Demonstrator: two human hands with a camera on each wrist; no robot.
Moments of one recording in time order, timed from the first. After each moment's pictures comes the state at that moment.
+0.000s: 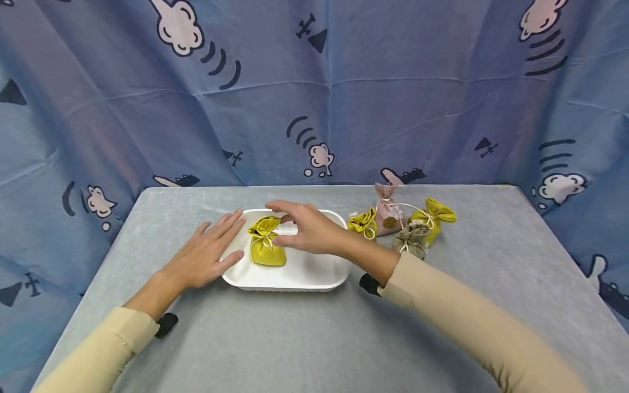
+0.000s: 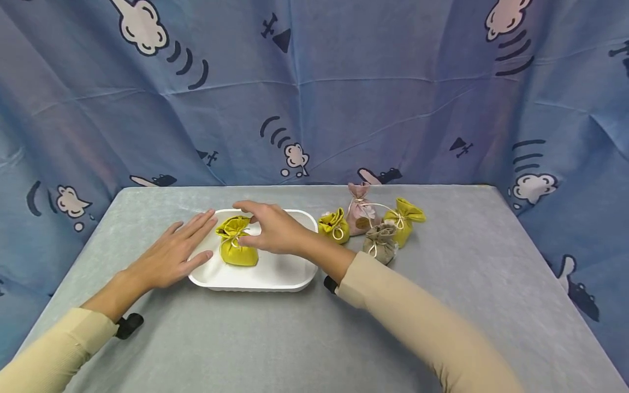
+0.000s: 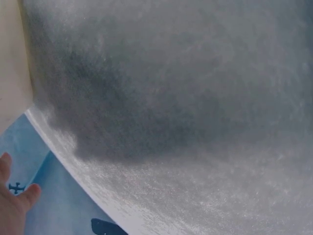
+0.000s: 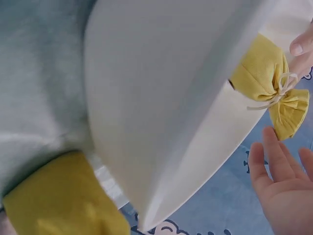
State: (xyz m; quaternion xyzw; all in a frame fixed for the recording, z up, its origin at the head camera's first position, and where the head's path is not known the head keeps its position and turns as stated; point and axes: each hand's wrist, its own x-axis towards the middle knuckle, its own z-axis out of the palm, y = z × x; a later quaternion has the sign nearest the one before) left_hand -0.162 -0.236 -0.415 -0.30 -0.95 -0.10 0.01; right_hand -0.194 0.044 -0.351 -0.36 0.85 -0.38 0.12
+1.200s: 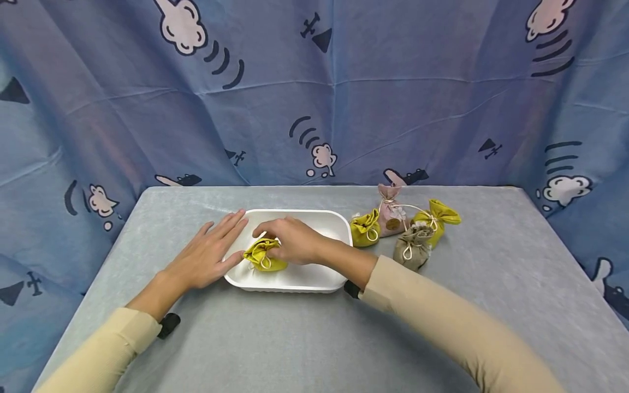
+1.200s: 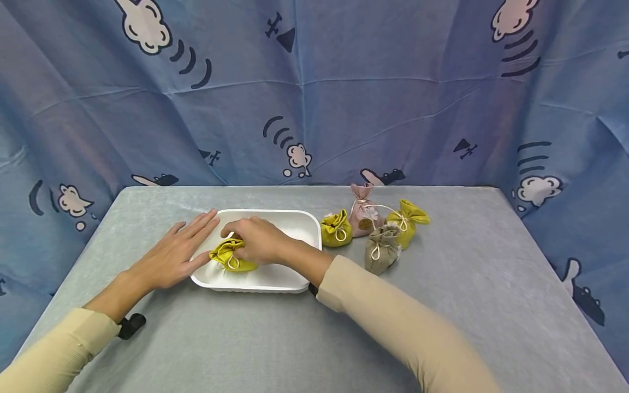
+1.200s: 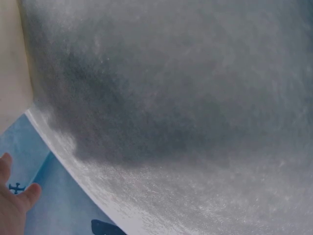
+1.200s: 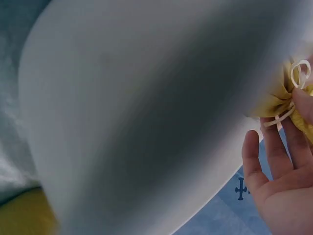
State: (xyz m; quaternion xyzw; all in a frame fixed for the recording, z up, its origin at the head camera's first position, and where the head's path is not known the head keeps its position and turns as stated) left_hand -0.163 -0.237 -0.415 -0.31 -0.94 -0.11 0.02; right_hand -0.190 0.008 -0.363 -0.41 0.86 -0.28 0.14
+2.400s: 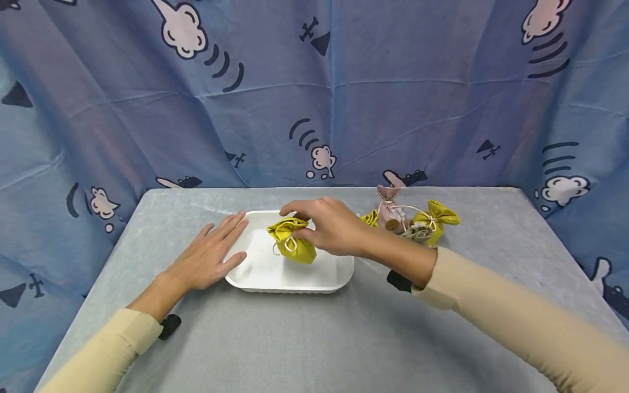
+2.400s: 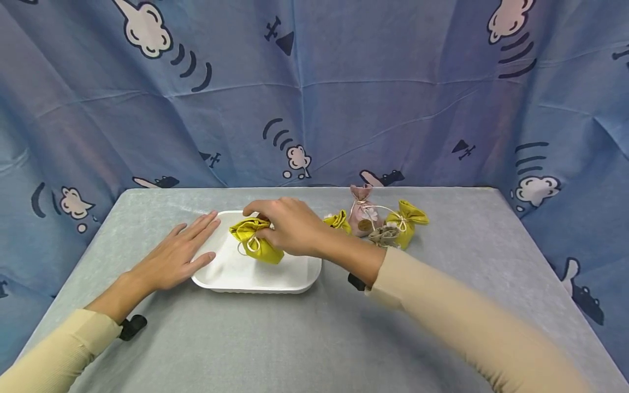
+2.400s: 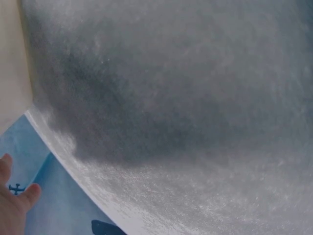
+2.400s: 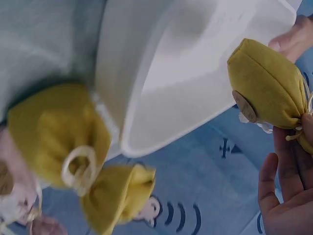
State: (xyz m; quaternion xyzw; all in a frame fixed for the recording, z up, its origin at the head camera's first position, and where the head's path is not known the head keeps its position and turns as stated) left_hand -0.162 -0.235 -0.416 -0.30 -0.95 -0.10 0.02; right_hand -0.174 0.067 -0.309 -0.41 0.87 -0.28 0.02
